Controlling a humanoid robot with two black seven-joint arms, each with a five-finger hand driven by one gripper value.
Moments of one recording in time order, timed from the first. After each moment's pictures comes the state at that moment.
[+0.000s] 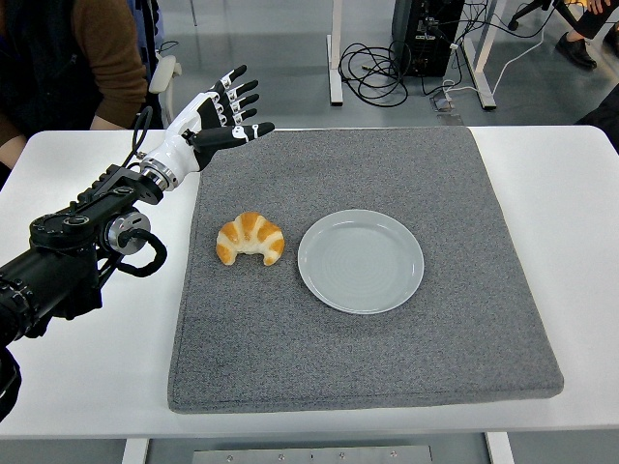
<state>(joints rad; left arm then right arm) -1.07 0.07 -0.24 -0.35 0.13 -0.31 -0.52 -0.12 0.00 0.10 0.12 -0.15 -0.06 0.31</state>
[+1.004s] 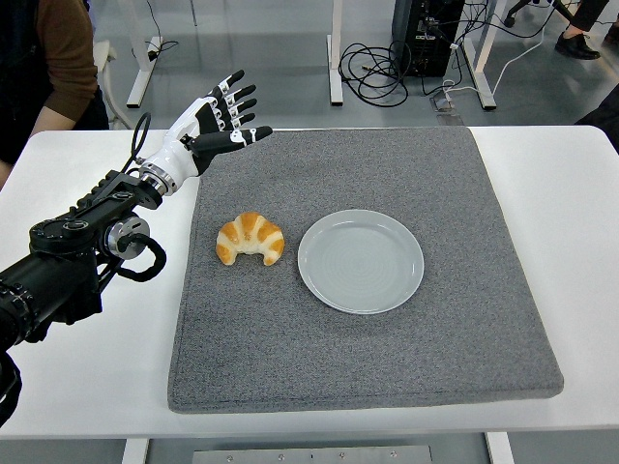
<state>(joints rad) -1.05 0.07 -0.25 -0.35 0.13 -0.31 -0.52 -0.12 0.00 0.10 0.12 -0.15 -0.06 0.31</state>
